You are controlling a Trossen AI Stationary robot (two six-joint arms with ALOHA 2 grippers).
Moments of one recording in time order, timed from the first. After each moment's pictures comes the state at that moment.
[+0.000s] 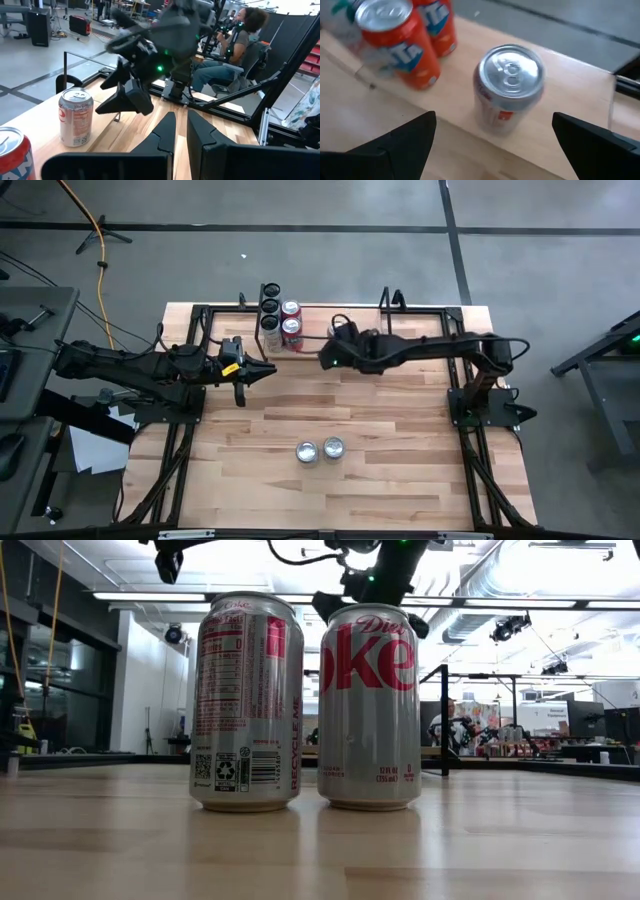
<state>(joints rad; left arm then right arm) -0.12 0.76 0.64 0.02 -0.30 -0.29 -0.09 1.79 1.49 -0.74 0.67 0.85</state>
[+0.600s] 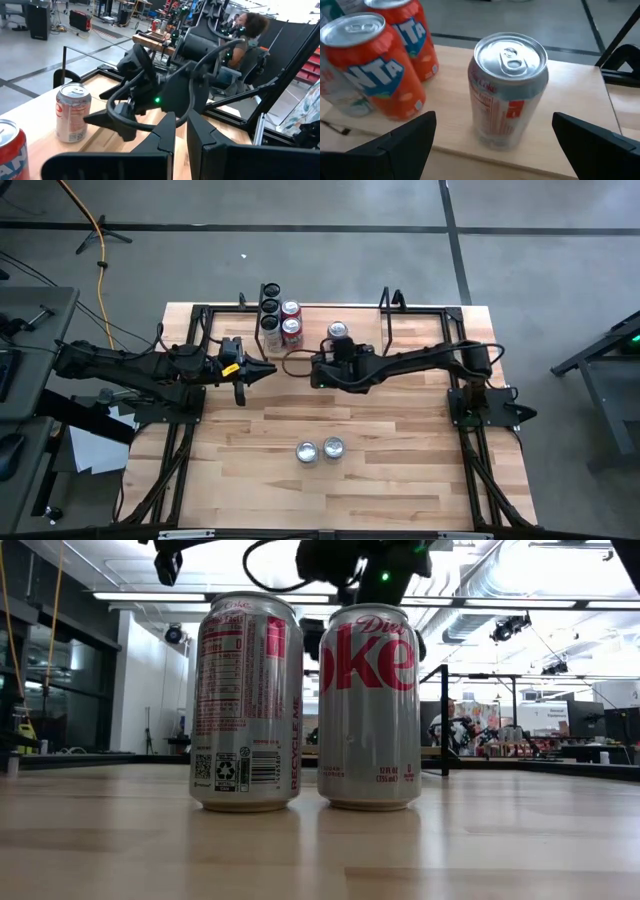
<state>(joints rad) -0.12 0.76 0.64 0.02 -0.30 -0.34 0.00 1.95 1.49 -0.69 0.98 1.15</state>
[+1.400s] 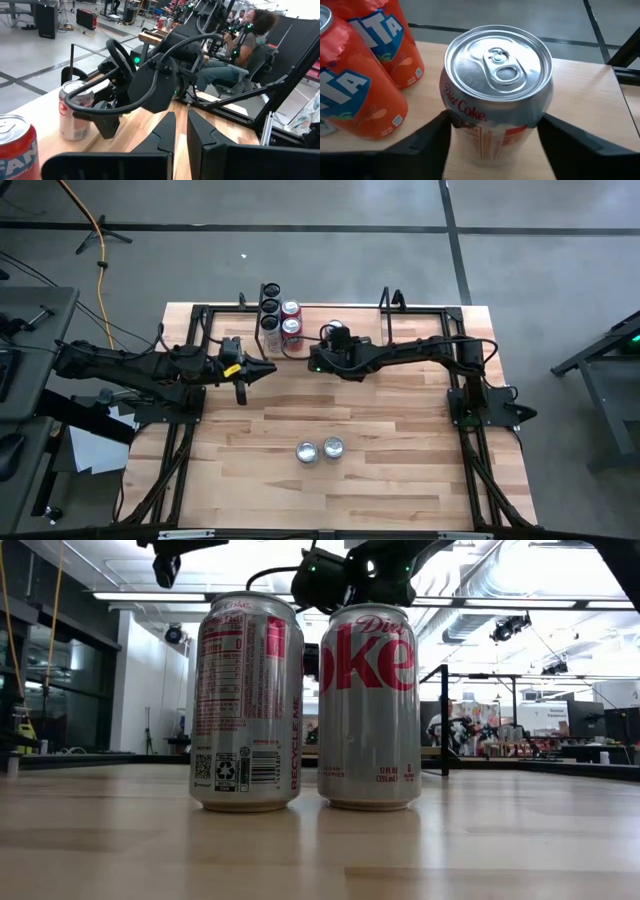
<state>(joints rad) -0.12 0.76 0.64 0.00 -0.33 -0.34 -0.11 2.00 1.49 -0.60 0.90 1.06</state>
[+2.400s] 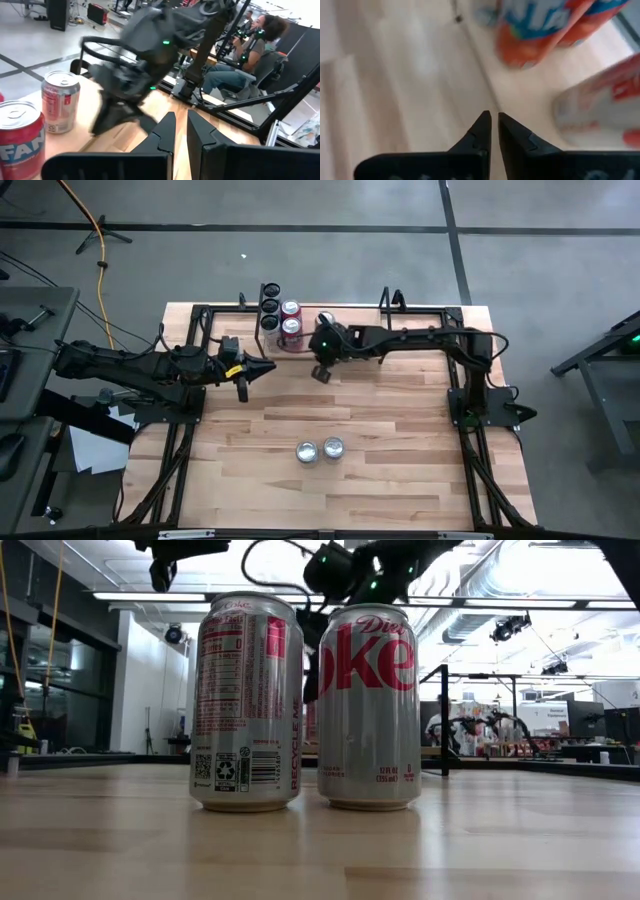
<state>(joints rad) -0.12 0.76 0.64 -0.03 -0.38 -0.41 -0.22 1.93 1.49 -0.45 0.14 0.08</state>
